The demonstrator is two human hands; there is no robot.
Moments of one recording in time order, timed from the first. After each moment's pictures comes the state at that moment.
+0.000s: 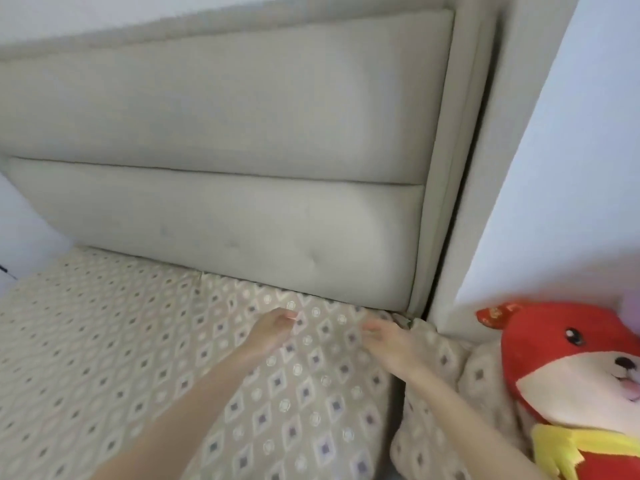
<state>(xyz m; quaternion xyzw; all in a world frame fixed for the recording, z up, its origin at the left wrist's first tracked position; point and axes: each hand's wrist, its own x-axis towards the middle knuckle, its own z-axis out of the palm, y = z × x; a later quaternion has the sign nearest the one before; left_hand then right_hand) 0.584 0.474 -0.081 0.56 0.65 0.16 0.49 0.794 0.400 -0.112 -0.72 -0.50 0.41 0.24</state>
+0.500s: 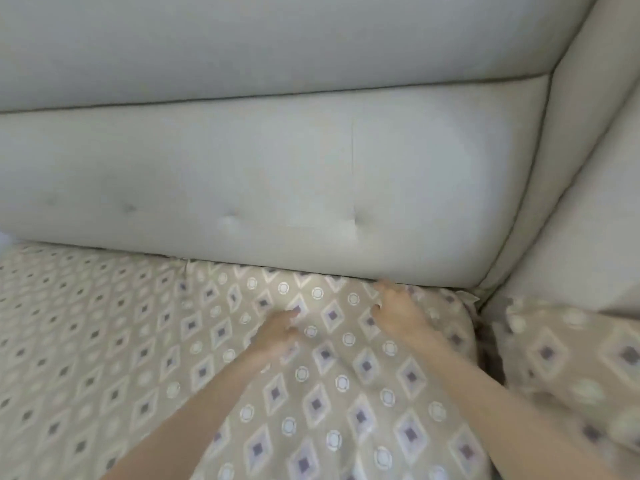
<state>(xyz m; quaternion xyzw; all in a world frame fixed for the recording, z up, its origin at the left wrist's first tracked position) 0.492 0.602 -0.278 0.69 0.60 0.02 0.40 0.717 0.544 -0.263 -0.77 -0.56 0.27 0.14</state>
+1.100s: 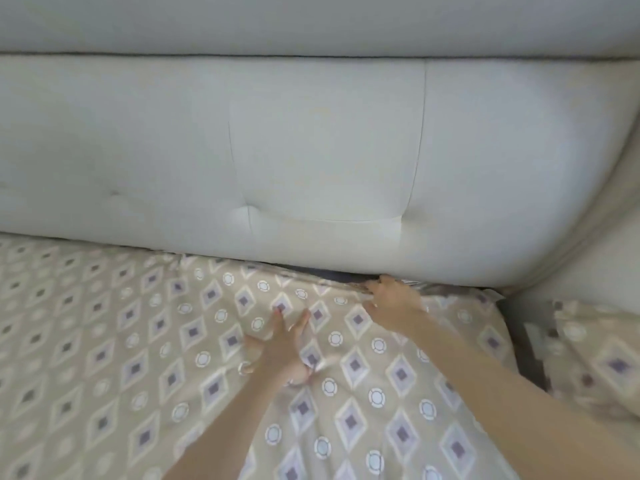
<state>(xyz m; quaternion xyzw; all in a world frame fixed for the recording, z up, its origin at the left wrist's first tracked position) 0.445 0.640 -0.338 0.72 0.58 -0.14 0.36 0.668 0.616 -0.308 -0.78 -0.60 0.15 -0.02</state>
